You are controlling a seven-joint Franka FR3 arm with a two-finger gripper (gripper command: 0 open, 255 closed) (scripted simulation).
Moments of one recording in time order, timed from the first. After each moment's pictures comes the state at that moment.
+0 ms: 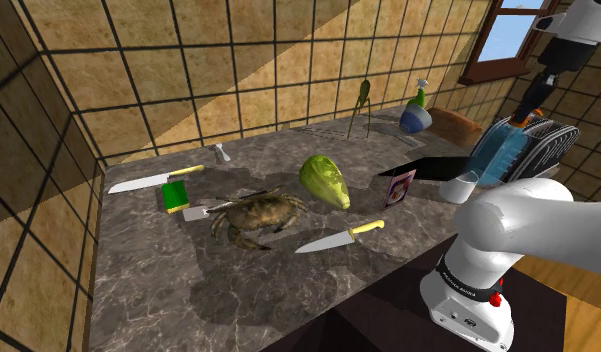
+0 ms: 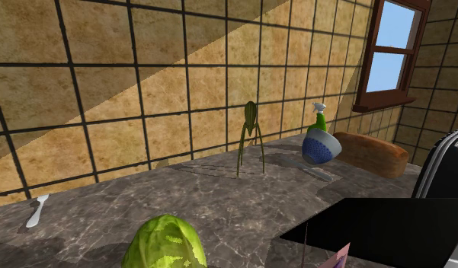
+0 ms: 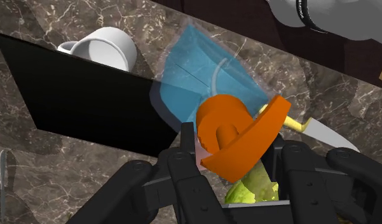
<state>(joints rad) -0.40 -1.16 -0.46 -2.37 -0.33 1.32 -0.82</state>
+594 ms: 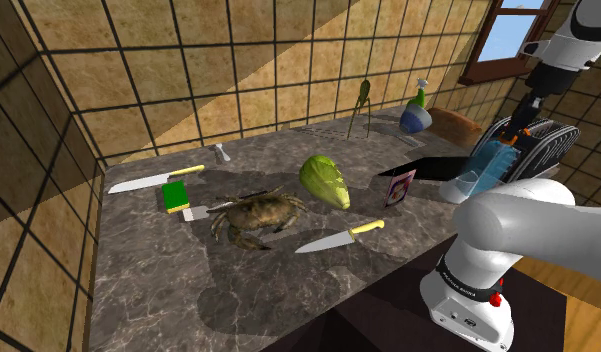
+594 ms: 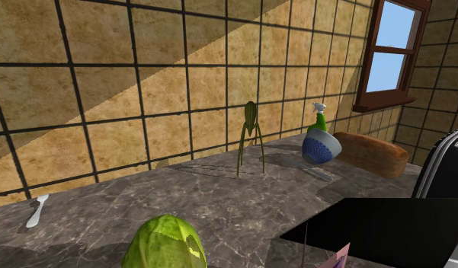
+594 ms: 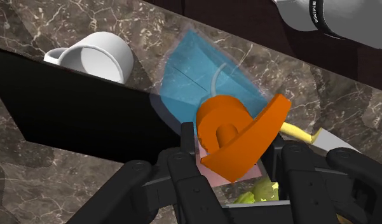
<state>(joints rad) -0.43 -1.22 -0.50 -2.51 -0.38 1.40 -0.82</state>
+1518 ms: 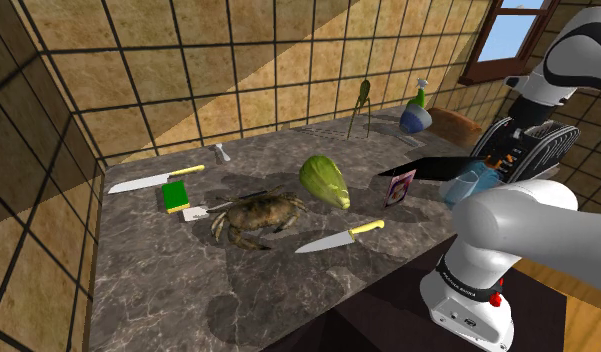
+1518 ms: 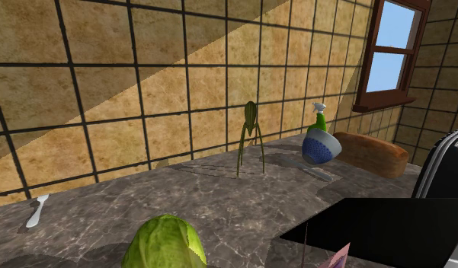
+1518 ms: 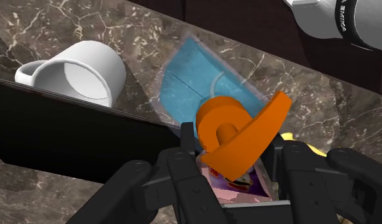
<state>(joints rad) -0.48 -1.30 -0.59 -2.71 -0.46 1.53 -0.82</state>
